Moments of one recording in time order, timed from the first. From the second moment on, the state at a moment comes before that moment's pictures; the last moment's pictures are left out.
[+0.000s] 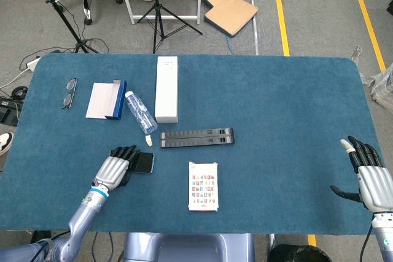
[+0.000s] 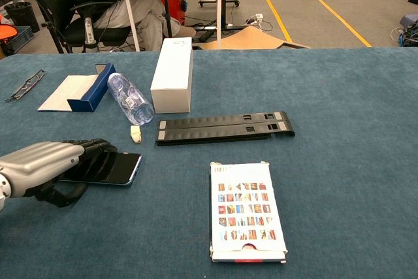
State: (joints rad) left arm -0.46 -1.63 -0.03 -1.42 1.18 0.95 0.44; right arm 0.10 -1.03 0.07 -1.65 -1.49 1.43 0.12
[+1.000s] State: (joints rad) left arm -0.67 -1.22 -0.03 -1.86 0.77 0.61 0.30; right arm 0.10 -1.04 0.06 -1.65 -1.49 1.42 0.09
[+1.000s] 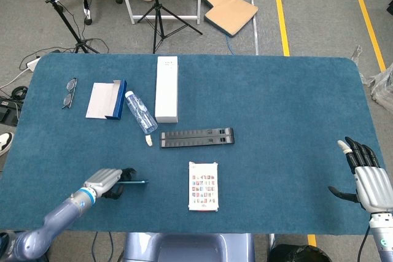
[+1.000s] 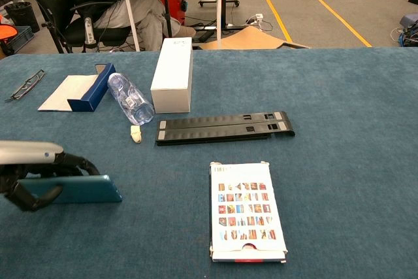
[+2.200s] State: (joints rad) left arm -0.33 -1.17 -0.03 -1.66 1.34 1.43 0.20; right arm 0.10 -1.03 0.06 -1.67 -1.50 1.43 0.10
